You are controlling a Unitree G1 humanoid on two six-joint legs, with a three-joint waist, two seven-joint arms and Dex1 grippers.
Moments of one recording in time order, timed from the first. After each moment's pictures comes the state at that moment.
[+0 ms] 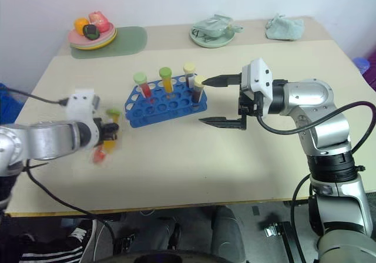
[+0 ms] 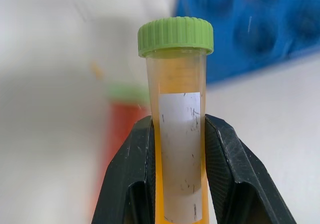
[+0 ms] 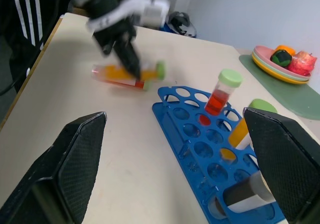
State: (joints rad) left arm -0.46 0.98 -0.01 -0.41 -1.92 1.05 1.05; right arm -0.63 -0.73 0.01 -0.13 0.49 0.31 1.26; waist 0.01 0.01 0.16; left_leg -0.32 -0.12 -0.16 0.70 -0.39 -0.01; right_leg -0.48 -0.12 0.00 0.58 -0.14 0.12
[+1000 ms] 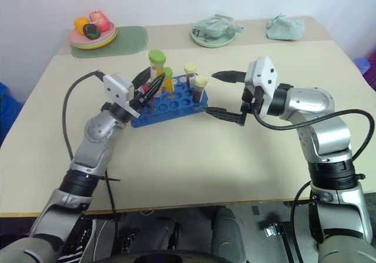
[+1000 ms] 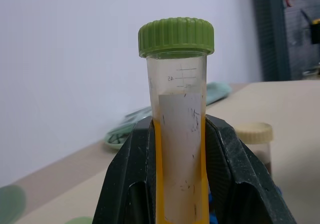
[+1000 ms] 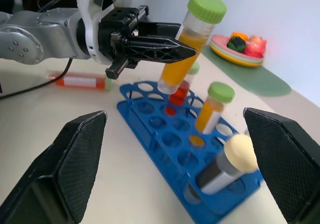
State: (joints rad) left arm -0.51 0.33 -0.17 0.15 -0.28 -0.27 -0.41; right arm -0.54 -0.74 -0.05 -0.15 0.50 0.35 1.08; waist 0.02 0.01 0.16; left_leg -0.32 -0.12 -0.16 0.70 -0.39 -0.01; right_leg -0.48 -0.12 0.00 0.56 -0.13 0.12
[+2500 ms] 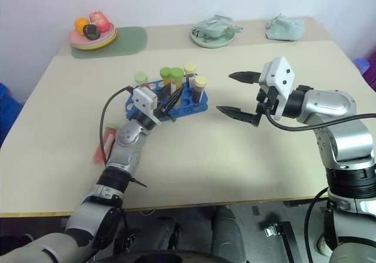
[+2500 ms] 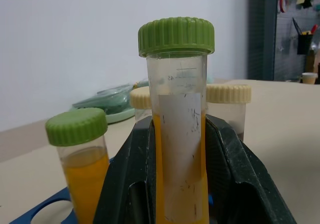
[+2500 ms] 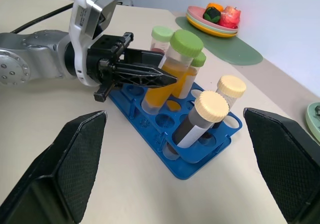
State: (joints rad) left arm -0.55 0.08 -0.06 0.51 -0.16 -0.45 -0.51; right arm -0.49 -0.81 -0.10 -0.20 0.49 0.39 1.04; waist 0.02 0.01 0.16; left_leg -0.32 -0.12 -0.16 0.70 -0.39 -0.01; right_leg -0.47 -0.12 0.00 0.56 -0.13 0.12
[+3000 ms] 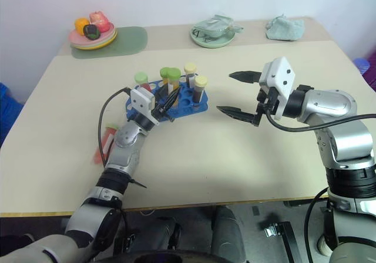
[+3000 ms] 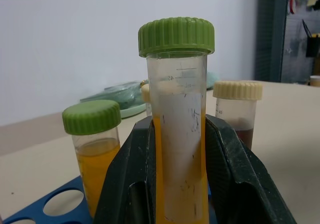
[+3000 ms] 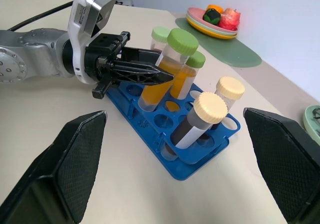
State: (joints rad) left arm -0.55 0.06 -0.04 0.51 -0.19 -0.43 -0.50; right arm -0.49 -0.81 -0.10 -0.19 0.48 0.37 1.05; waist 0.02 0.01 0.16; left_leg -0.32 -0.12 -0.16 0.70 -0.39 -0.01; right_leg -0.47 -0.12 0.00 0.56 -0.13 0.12
